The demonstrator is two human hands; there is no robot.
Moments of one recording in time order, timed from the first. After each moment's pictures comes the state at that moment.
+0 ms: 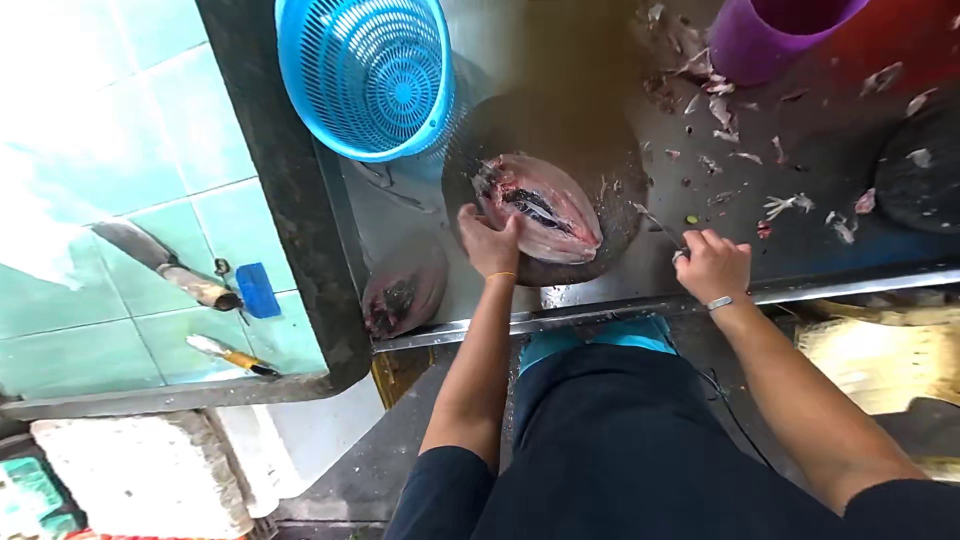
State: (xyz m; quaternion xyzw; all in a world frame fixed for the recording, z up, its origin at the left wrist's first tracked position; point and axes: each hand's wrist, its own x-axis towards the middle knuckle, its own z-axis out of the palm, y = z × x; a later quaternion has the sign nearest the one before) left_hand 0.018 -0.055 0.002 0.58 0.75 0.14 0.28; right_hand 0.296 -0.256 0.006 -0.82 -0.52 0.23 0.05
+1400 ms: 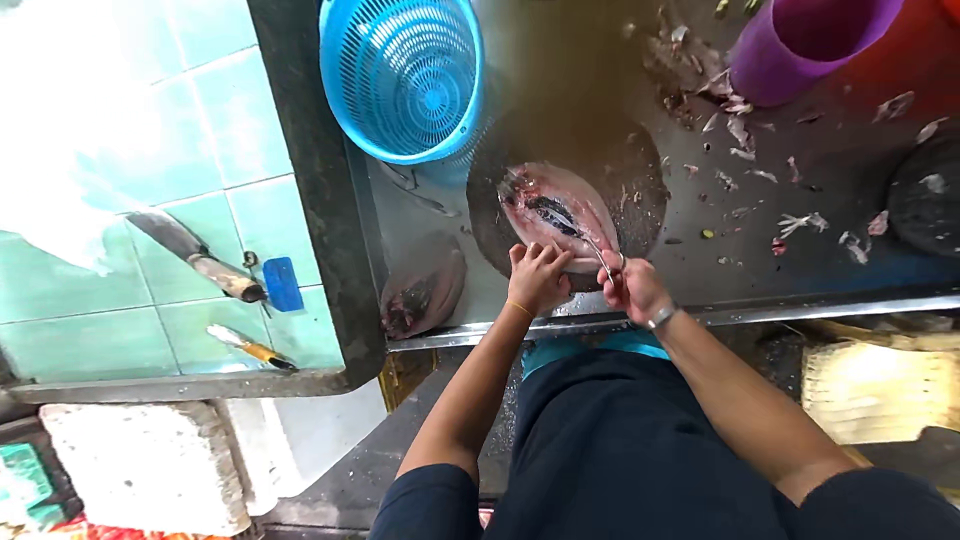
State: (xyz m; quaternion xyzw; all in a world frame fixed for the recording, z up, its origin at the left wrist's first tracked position) left_hand -0.008 -0.089 -0.012 0.93 0.35 -0.05 0.13; right_hand 0.185 -0.193 0.039 -0.58 0.01 0.73 0.36
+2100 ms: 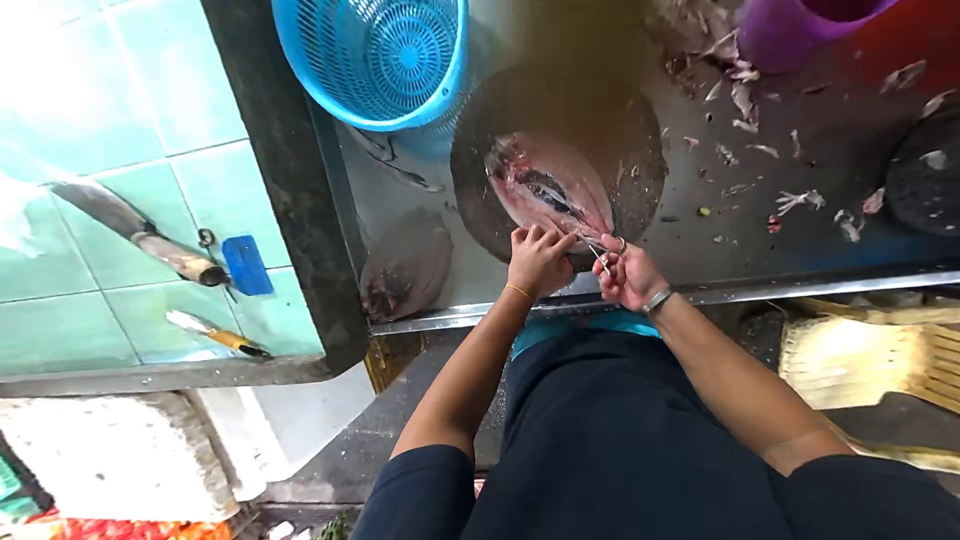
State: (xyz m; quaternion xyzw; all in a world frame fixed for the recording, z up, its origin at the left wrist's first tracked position) left_hand -0.004 -0.107 -0.018 0.93 0.34 -0.05 0.16; right_hand 0.185 -0.201 0.037 -0.56 0.06 0.74 0.37
